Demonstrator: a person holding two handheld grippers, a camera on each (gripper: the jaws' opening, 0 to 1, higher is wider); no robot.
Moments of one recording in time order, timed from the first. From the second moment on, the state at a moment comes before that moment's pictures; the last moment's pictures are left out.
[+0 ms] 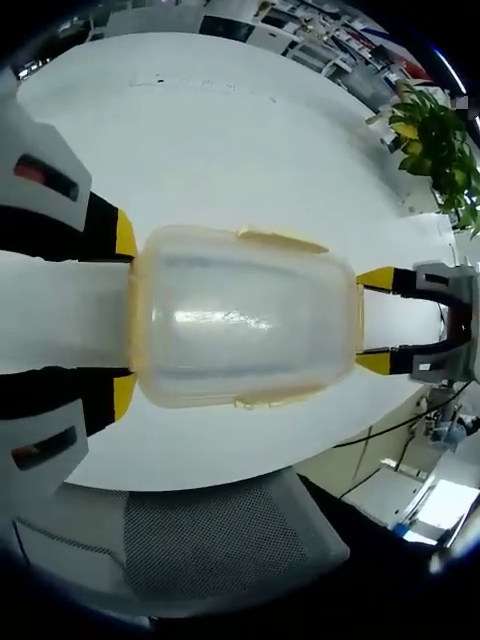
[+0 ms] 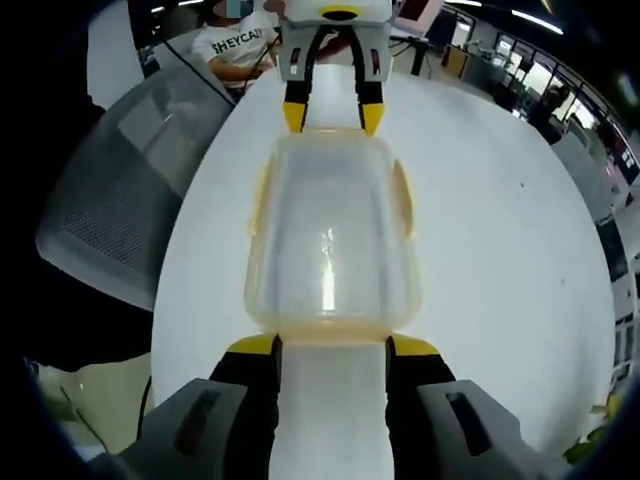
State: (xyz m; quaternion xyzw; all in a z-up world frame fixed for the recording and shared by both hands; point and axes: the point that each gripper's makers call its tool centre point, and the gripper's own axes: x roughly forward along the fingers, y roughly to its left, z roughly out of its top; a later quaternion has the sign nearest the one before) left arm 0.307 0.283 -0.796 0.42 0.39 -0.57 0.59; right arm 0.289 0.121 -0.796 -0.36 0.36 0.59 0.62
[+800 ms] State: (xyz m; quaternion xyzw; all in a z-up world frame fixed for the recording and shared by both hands) left arm 0.306 0.312 -0.773 0.19 0.43 -0.48 0.74; right arm 0.294 0.118 -0.754 -0.06 0.42 0.47 0.77
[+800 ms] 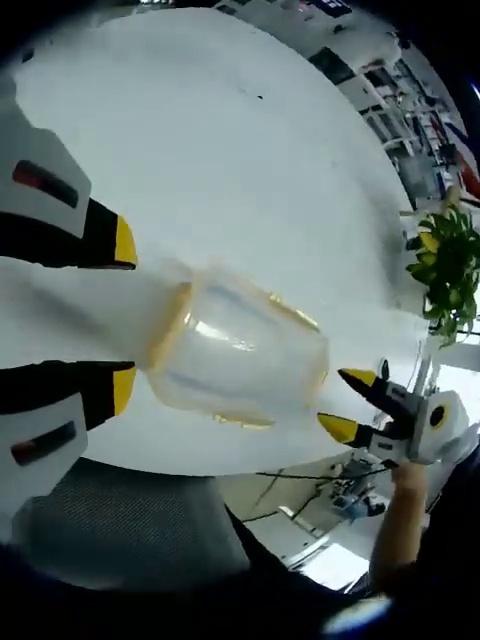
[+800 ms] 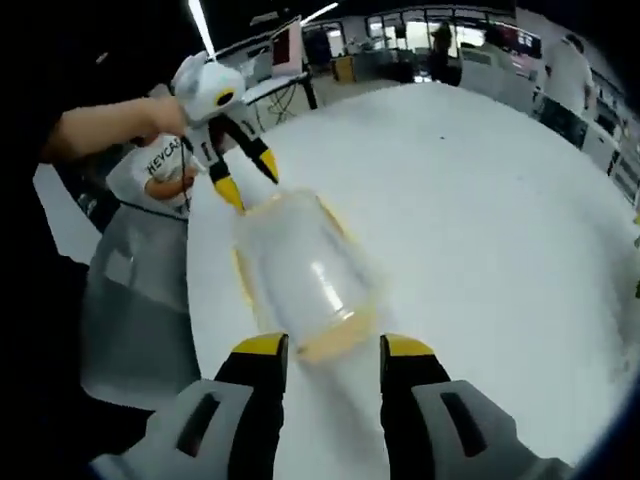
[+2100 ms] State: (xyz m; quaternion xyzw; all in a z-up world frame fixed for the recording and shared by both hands) left arm 0.311 0.286 -0.781 -0.10 0.49 -0.33 0.80; right arm 0.296 0.132 -0.787 0.05 0.47 0.41 0.78
